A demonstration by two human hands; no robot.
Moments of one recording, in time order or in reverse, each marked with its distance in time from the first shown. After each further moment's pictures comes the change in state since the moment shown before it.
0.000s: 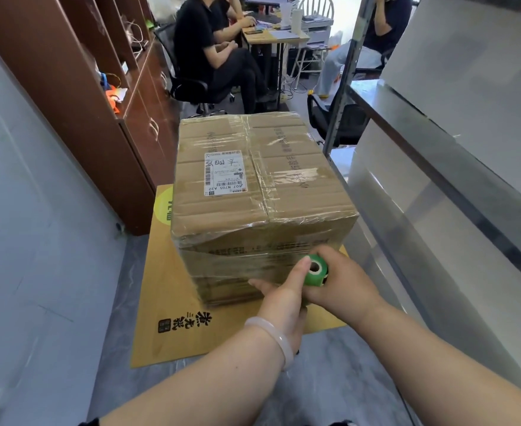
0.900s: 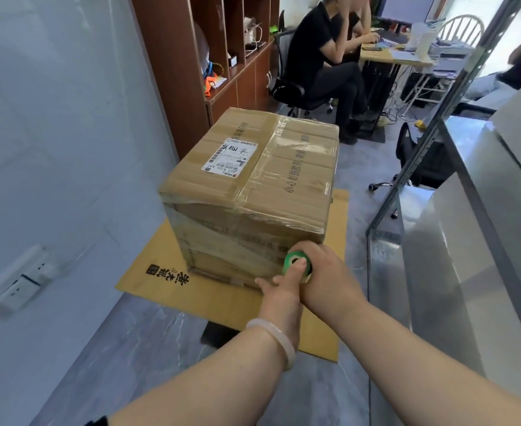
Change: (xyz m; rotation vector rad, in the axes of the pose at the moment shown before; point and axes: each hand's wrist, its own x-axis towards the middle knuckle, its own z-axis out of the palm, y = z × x) left_hand 0.037 -0.063 0.105 -0.287 0.244 0.226; right_hand 0.050 0.064 -0.066 -0.066 -0.234 -0.385
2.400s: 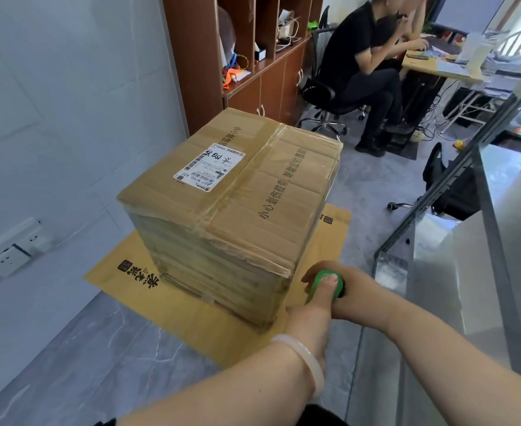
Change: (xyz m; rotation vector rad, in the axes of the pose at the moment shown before) left_hand 0.024 -0.019 0.119 0.089 0.137 -0.163; right_hand 0.084 0.099 -0.090 0.103 -0.493 -0.110
